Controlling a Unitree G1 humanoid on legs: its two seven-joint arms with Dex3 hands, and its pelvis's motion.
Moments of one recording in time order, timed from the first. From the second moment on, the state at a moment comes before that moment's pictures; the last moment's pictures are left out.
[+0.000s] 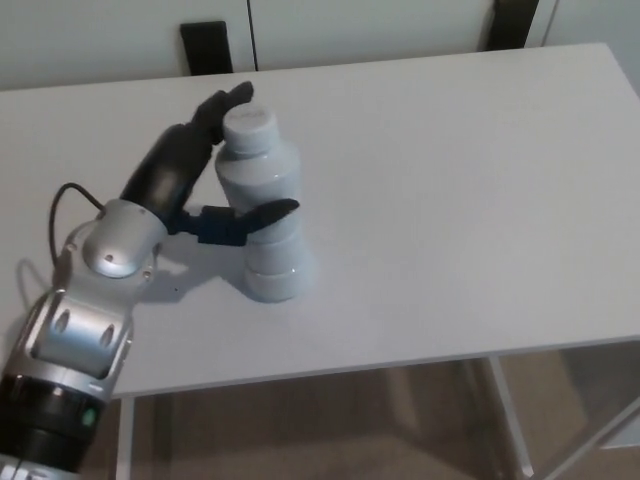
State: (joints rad) left_arm -0.46 0.35 -0.15 0.20 0.12 0.24 -0.20; right_arm -0.01 -0.56 0.04 1.28 -0.19 -0.19 0.19
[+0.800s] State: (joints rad) left_arm -0.05 0.66 0.15 -0.44 -0.14 0.32 -0.52; right_arm -0.03 -0.56 0.06 1.29 -0.19 -0.18 0.19
